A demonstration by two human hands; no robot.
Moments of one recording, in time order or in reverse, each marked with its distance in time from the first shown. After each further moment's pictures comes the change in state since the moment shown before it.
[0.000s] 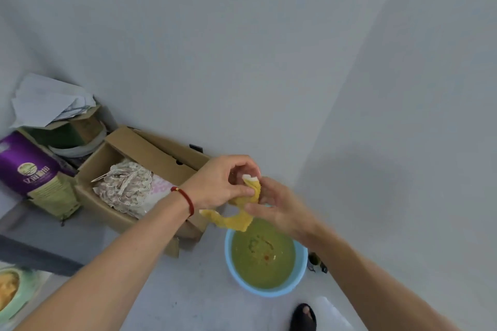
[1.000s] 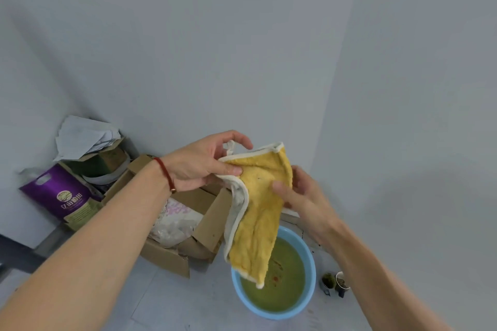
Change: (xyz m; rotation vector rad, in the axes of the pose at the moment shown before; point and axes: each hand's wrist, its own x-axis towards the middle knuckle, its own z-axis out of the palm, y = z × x) left_hand 0.028 0.116 -0.016 -0.420 -0.182 -0.221; right_hand -0.046 -0.028 -0.092 0.286 0.159 -0.079
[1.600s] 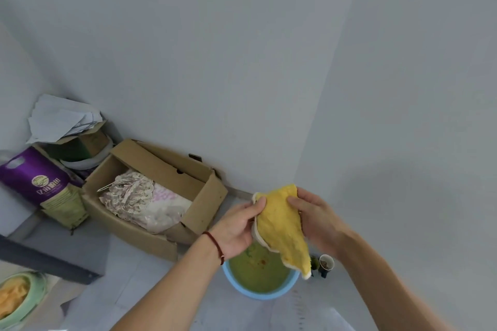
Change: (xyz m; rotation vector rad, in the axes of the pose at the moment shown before) left_hand 0.022 -0.165 0.097 -0.716 0.194 -0.223; right_hand -0.025 0.049 -0.016 0.173 0.054 0.377
